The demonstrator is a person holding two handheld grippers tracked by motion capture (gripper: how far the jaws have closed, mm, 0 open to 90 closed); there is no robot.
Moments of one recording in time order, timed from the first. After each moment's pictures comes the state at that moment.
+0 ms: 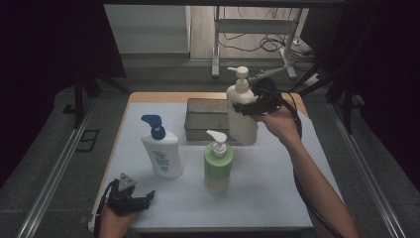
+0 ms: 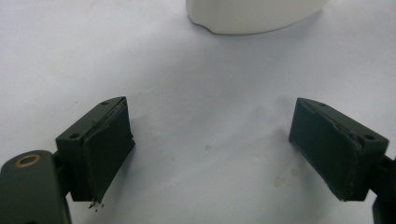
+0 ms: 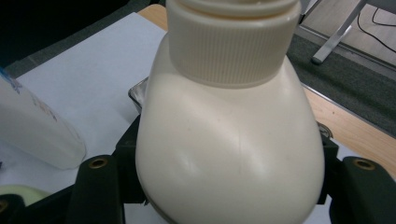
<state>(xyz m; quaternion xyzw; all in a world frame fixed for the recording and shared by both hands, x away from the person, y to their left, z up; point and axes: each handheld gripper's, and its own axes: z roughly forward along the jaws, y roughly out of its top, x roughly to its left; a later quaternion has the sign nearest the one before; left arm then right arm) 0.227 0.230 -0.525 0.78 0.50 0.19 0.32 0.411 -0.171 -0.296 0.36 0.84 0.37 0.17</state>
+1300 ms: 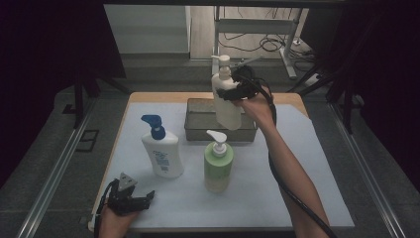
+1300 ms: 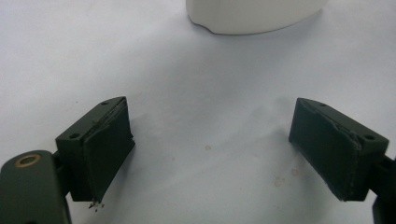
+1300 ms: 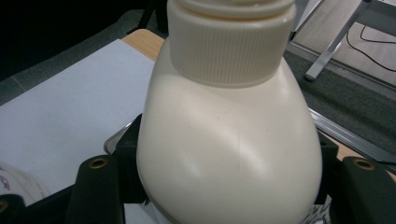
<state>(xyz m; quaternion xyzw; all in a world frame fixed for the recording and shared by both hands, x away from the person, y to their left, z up) 0.227 0.230 -0.525 0.78 0.50 0.19 0.32 0.467 -0.127 -0.310 0.37 0.82 0.39 0.20</state>
